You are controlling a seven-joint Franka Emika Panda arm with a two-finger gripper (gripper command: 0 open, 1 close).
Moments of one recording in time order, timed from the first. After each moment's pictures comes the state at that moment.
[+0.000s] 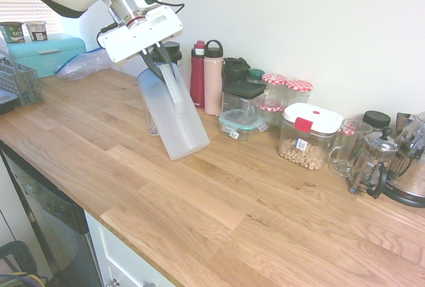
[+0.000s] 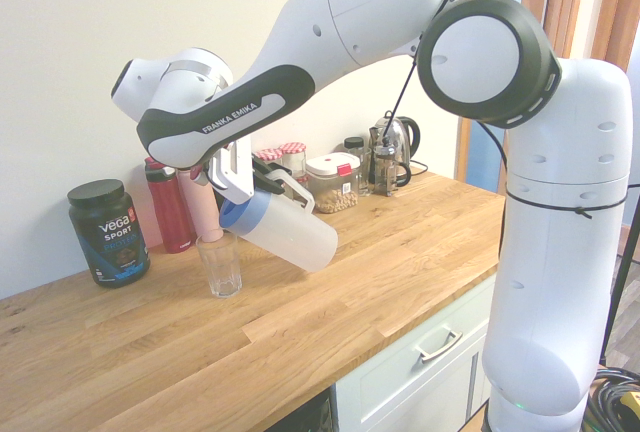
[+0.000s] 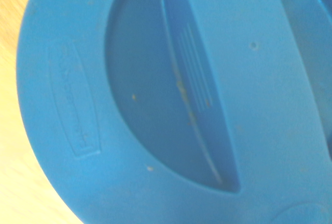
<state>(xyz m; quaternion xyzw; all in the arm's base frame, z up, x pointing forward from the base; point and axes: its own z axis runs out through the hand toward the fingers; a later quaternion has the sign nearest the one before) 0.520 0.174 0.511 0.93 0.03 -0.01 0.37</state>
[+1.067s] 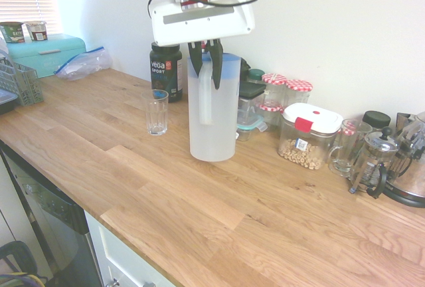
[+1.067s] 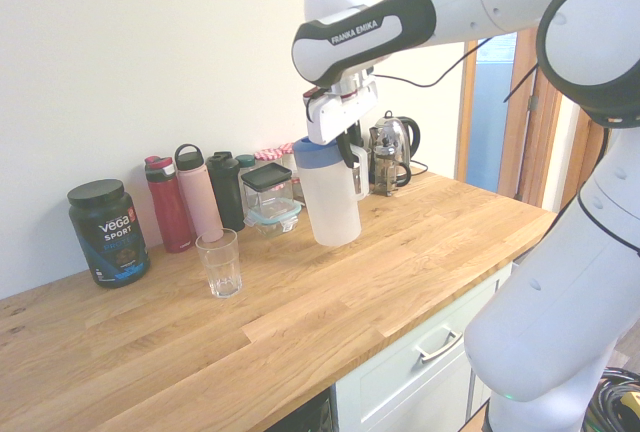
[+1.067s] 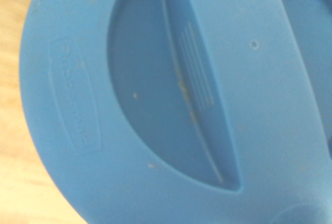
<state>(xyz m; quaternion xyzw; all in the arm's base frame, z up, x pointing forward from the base) 0.447 -0.081 0.565 0.94 -0.31 0.09 0.08</state>
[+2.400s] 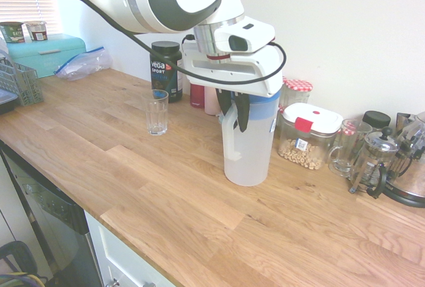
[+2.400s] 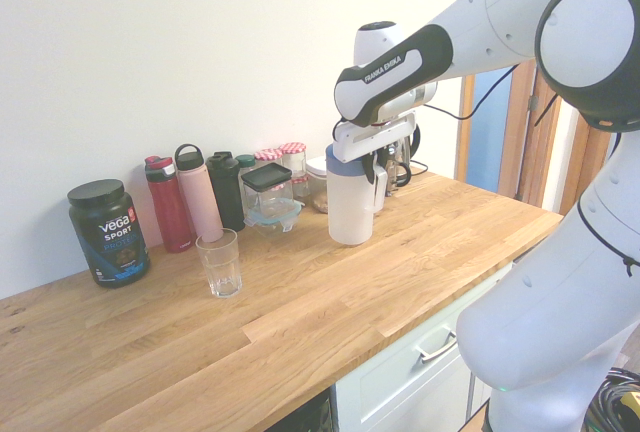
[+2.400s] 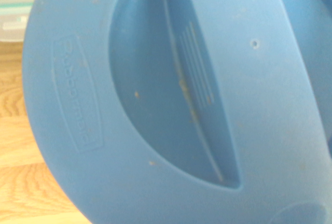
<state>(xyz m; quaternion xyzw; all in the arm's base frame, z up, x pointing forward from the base) 0.430 -0.139 0.507 0.88 -0.45 0.15 0.04</state>
